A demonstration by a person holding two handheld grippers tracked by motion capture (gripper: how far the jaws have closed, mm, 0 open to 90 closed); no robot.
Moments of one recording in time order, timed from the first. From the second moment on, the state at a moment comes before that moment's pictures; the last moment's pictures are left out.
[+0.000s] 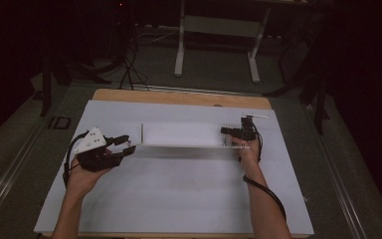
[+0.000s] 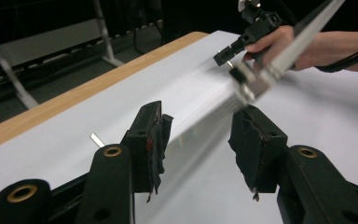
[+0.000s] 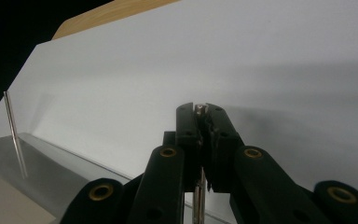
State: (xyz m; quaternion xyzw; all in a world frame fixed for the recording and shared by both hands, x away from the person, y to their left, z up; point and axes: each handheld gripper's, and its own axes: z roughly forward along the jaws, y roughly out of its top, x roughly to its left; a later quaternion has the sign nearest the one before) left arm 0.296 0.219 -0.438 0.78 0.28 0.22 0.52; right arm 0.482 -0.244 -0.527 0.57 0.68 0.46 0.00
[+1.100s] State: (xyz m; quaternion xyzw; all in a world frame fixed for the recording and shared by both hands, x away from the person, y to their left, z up) left arm 0.313 0.212 -0.435 0.77 0.28 0.22 0.54; right arm 0.470 -0.244 -0.500 0.51 0.74 0.44 0.08
